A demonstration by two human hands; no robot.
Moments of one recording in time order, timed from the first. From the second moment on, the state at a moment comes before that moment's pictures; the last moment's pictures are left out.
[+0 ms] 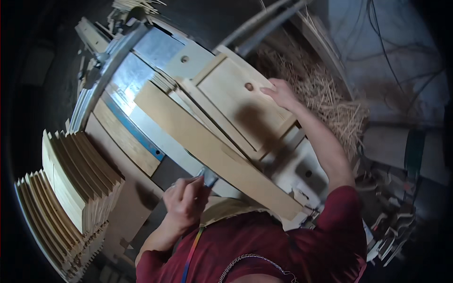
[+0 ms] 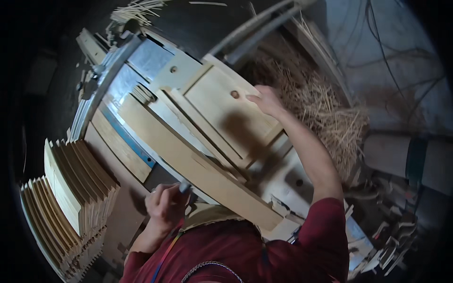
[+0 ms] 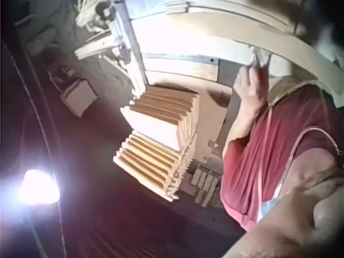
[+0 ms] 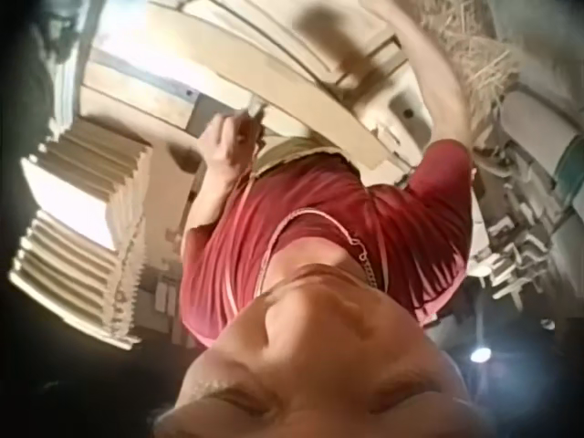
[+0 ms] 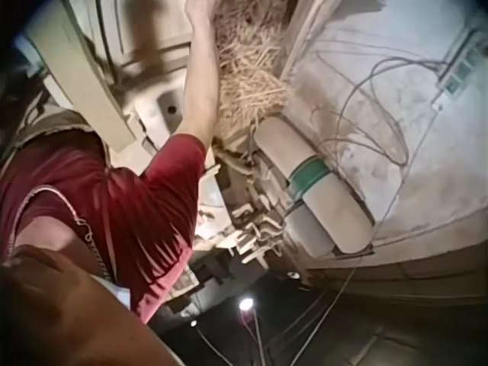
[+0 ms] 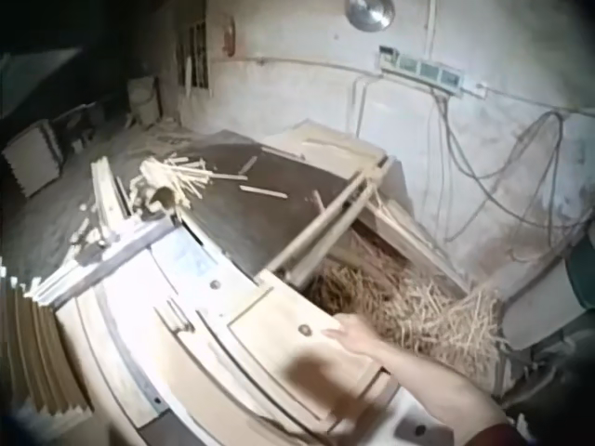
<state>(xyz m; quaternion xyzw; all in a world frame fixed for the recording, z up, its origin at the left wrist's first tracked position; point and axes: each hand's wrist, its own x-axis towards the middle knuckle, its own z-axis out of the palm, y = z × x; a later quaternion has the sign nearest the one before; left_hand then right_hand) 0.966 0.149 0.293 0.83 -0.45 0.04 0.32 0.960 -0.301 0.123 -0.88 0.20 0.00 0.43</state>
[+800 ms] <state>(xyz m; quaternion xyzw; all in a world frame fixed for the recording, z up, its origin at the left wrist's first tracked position) 0.982 0.160 0.174 0.86 -0.33 -0.32 0.24 0.773 -0.182 0.359 -0.92 0.33 -0.02 0.20</state>
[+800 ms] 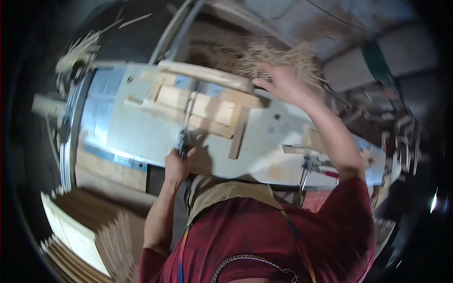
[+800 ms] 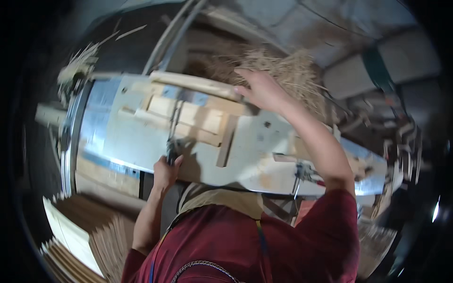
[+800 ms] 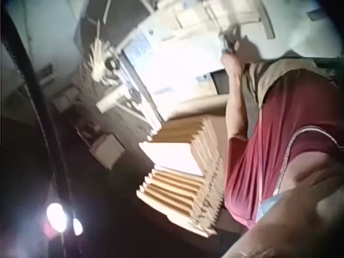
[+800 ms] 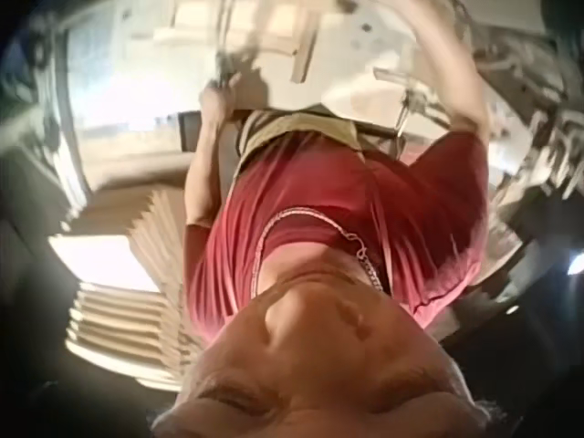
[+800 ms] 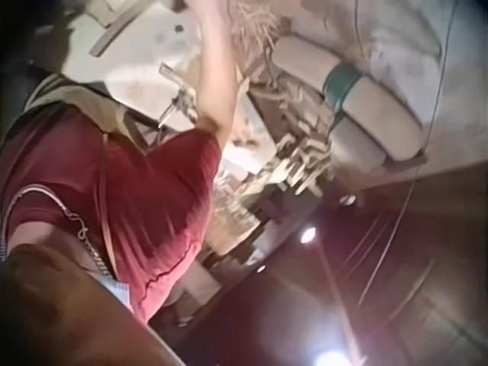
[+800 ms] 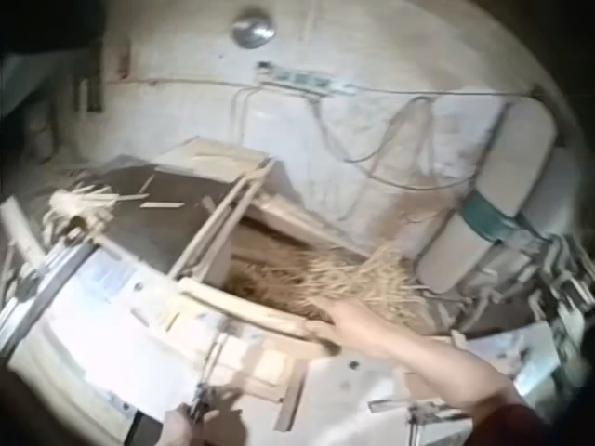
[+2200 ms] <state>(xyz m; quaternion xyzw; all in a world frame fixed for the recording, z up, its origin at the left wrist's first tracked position) 0.900 -0.135 0.450 0.44 -0.49 -0.53 0.52 0.446 0.124 0.351 -0.63 0.71 -0.33 -0.06</state>
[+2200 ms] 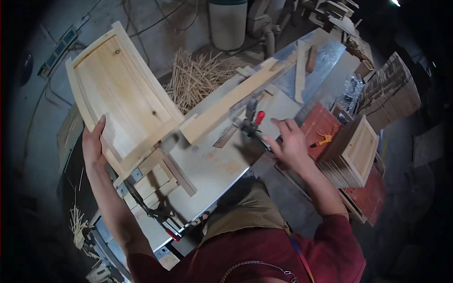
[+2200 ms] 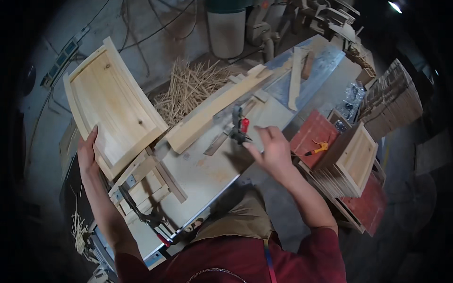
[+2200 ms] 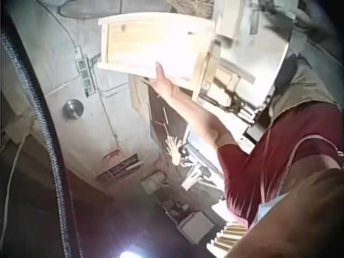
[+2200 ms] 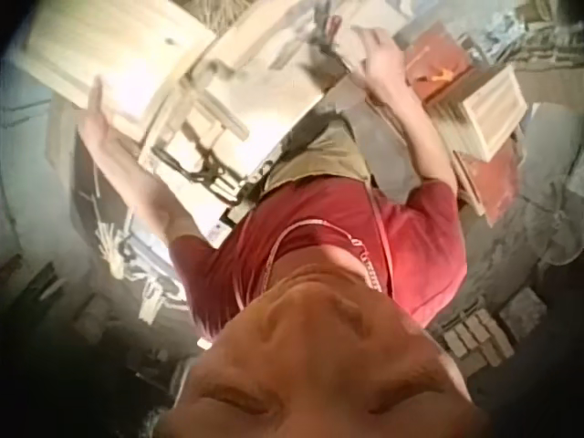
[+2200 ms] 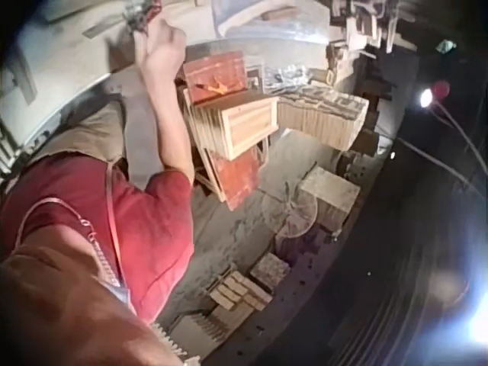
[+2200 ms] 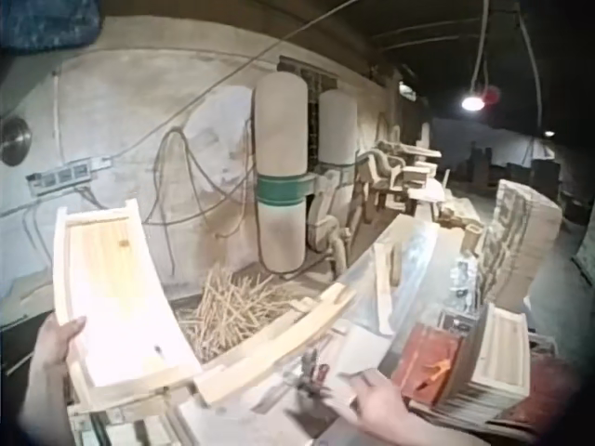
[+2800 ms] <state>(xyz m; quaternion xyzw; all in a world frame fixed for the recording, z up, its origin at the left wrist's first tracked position) 0.648 -0.324 0.180 0.48 -0.82 -0.30 -0.02 0.377 0.017 0.328 -0.67 0.67 -0.25 0.20</state>
